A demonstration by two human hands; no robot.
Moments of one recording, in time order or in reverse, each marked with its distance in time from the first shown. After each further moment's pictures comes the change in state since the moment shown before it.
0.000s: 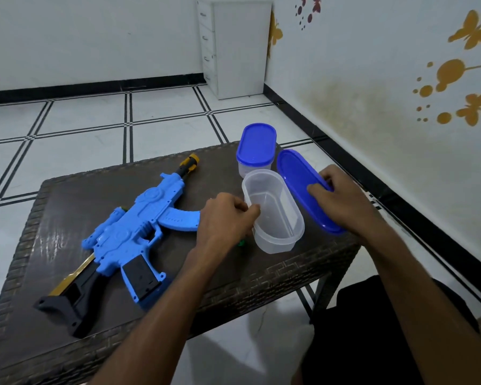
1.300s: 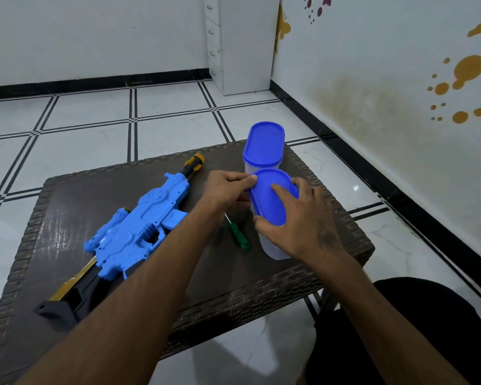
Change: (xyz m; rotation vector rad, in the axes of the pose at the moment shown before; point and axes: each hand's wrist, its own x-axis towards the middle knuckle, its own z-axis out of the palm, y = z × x) left_hand 0.066 -0.003 -0.012 -0.541 -0.065 -0.216; right_hand -0.024 -0.032 0.061 -0.561 -0.027 -0.213
